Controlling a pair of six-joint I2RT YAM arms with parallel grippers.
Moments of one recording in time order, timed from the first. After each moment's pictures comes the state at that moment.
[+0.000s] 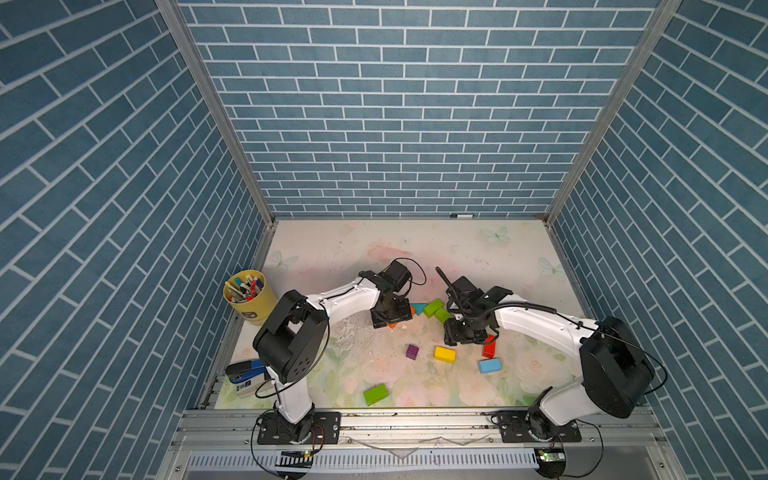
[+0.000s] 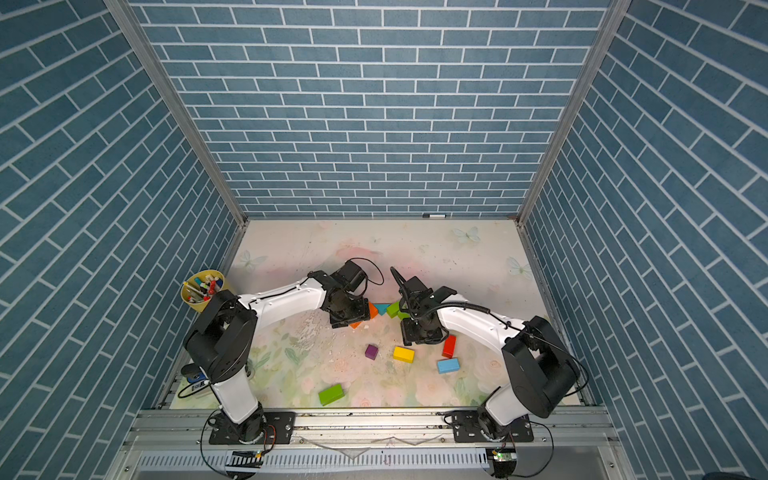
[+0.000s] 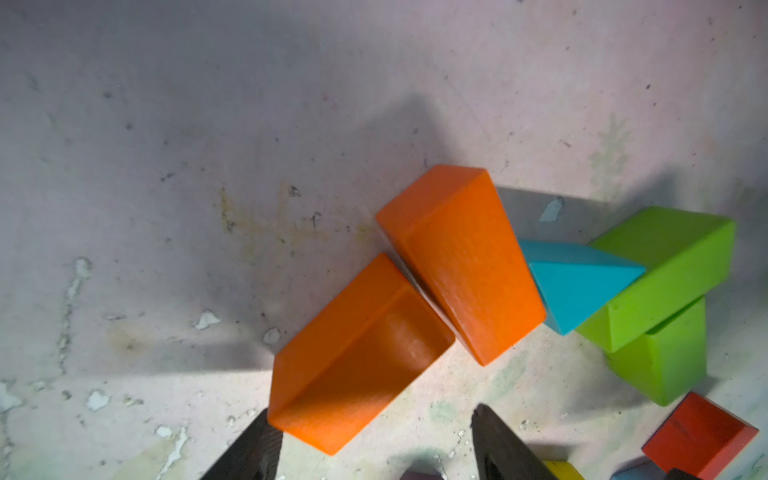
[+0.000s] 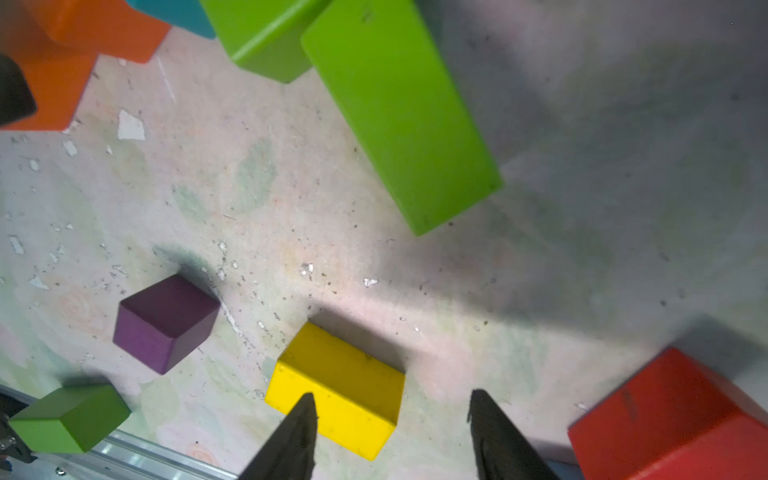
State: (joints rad) left arm -0.67 1.80 1.19 -0.70 0.13 -0.85; right arm 0.76 1.52 0.94 -0.80 -0.15 0.49
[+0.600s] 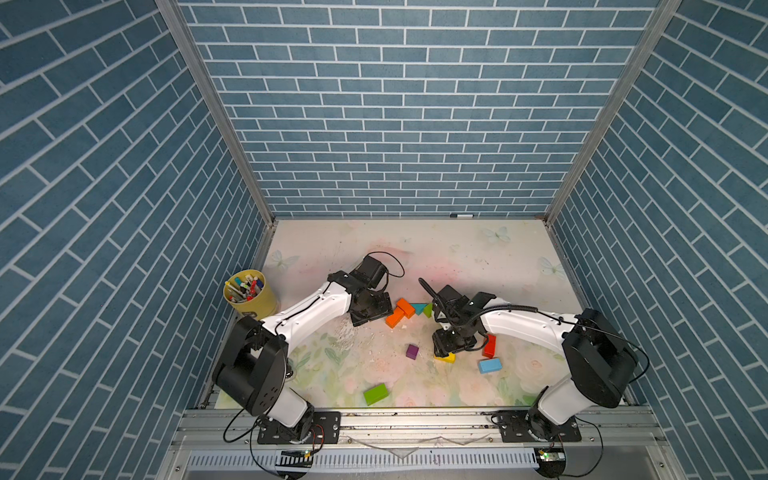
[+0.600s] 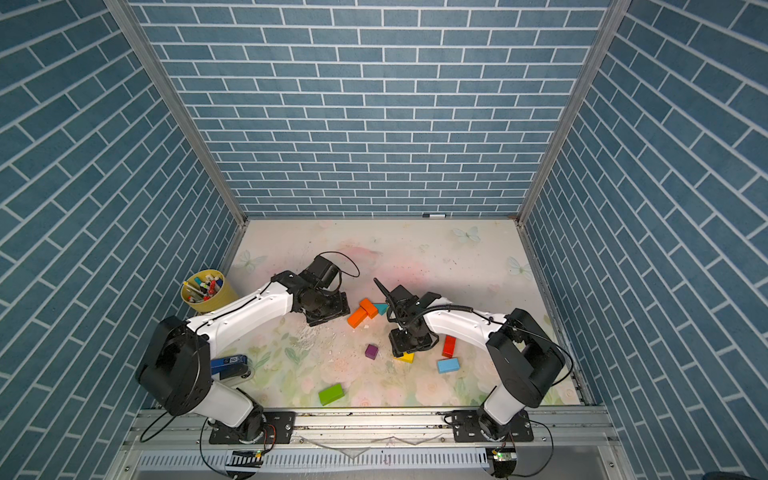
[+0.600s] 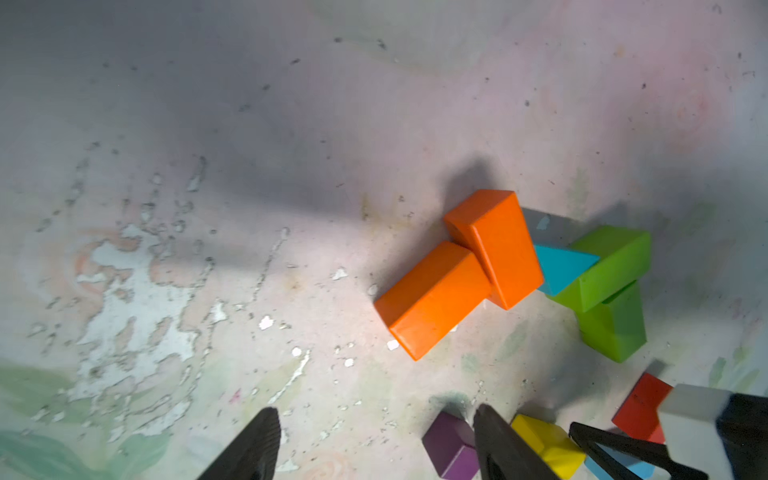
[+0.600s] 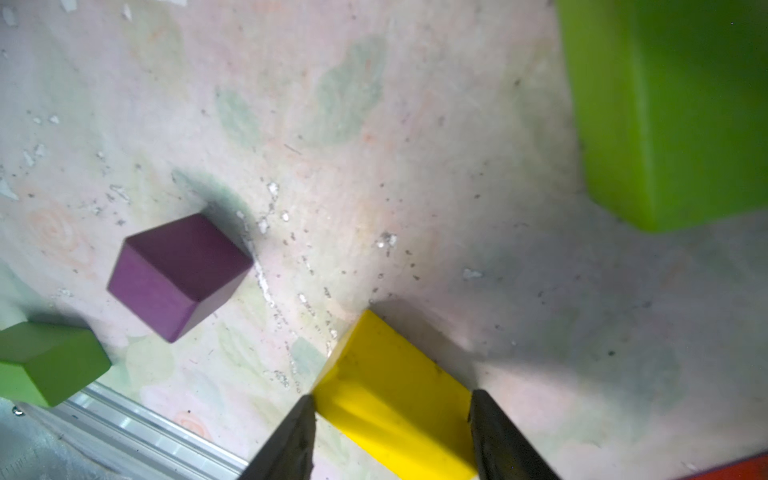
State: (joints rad) left arm -0.55 1.52 1.06 -0.78 0.10 -0.81; right arm 0.86 1.60 0.96 -0.78 -0.20 0.41
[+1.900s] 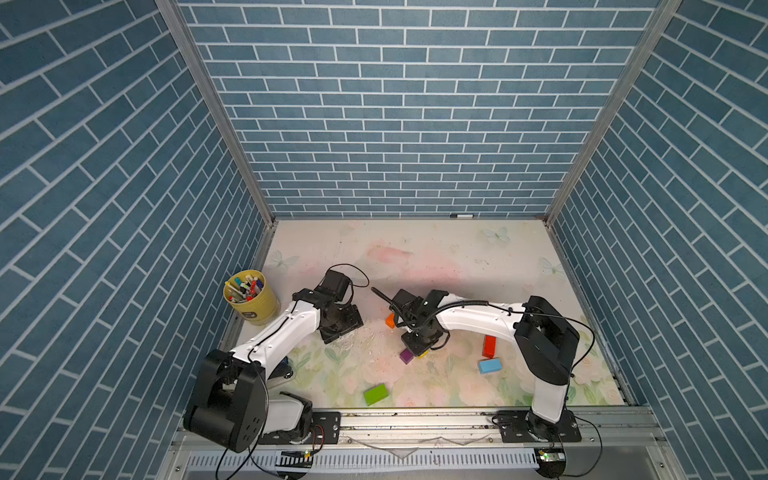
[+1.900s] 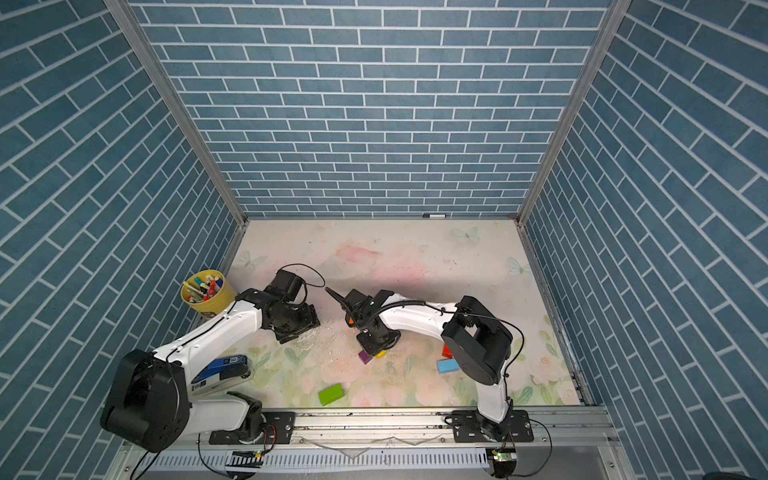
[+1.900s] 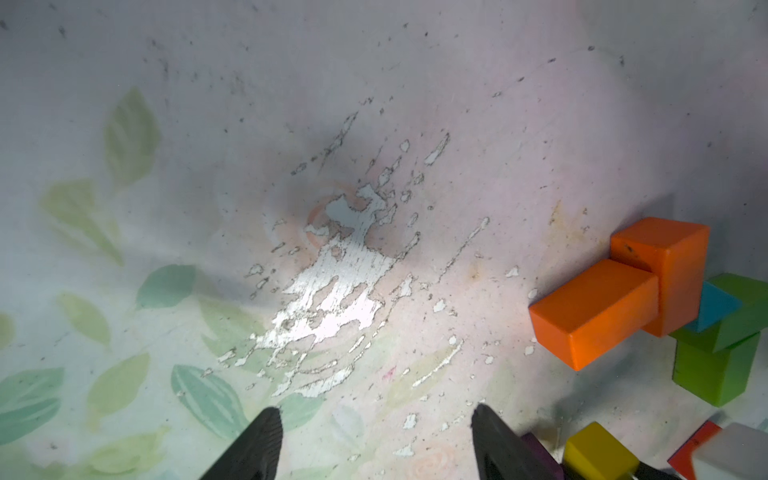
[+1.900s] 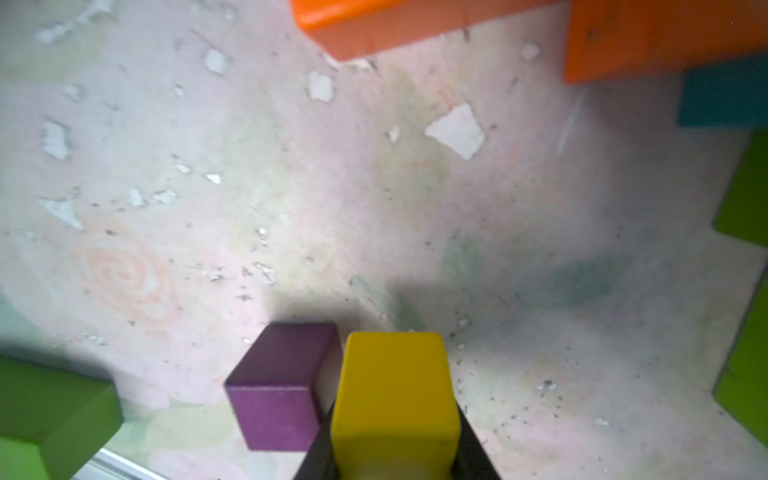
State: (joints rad) left arm -0.34 1.33 0.82 -0.78 0.13 -0.77; right arm 1.05 1.89 1.32 -0.88 -0.07 0.30
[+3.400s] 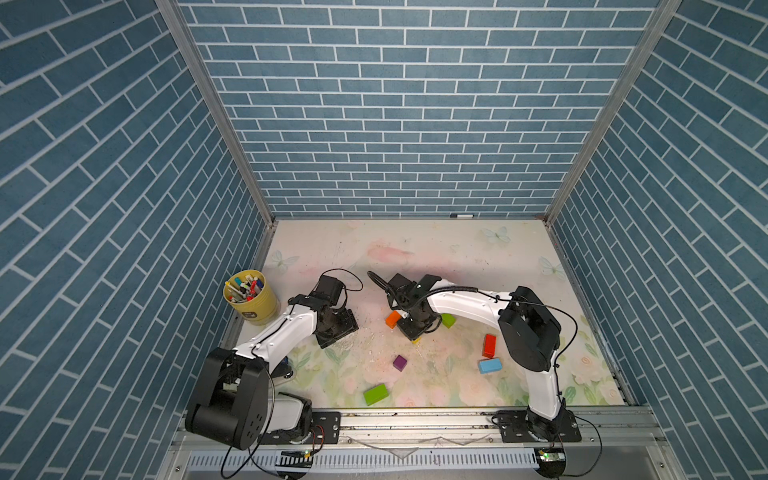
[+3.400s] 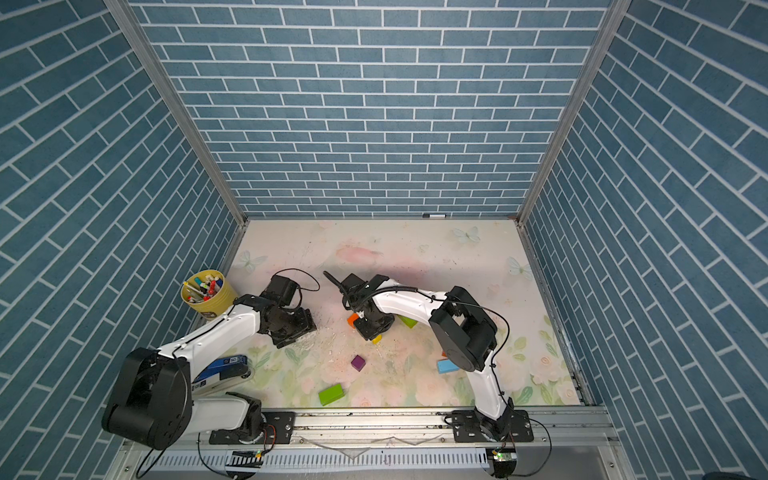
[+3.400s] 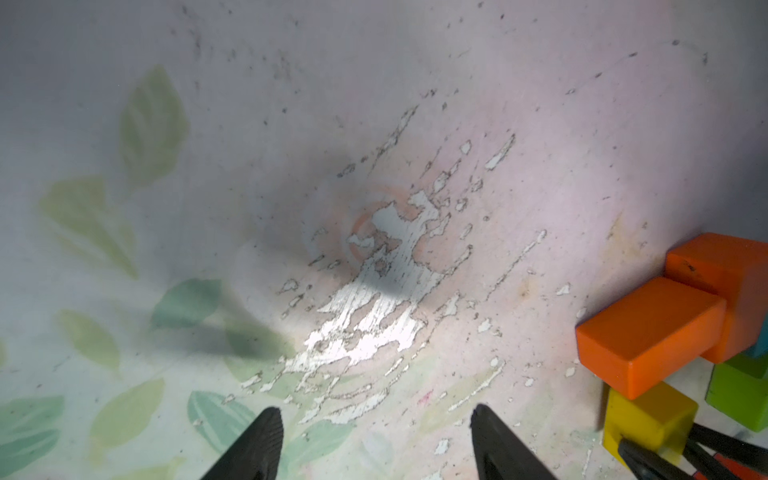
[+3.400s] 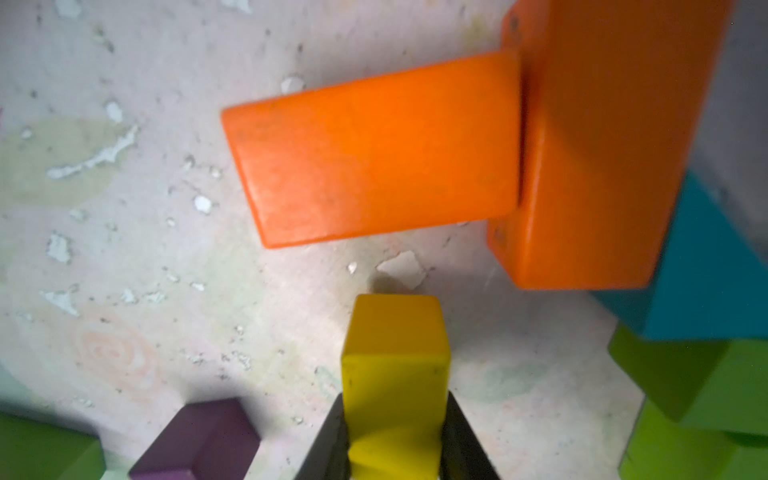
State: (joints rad) left arm -0.28 1.34 0.74 -0.71 0.15 -0.73; right arm 0.99 2.03 1.51 -0.94 -0.04 0.18
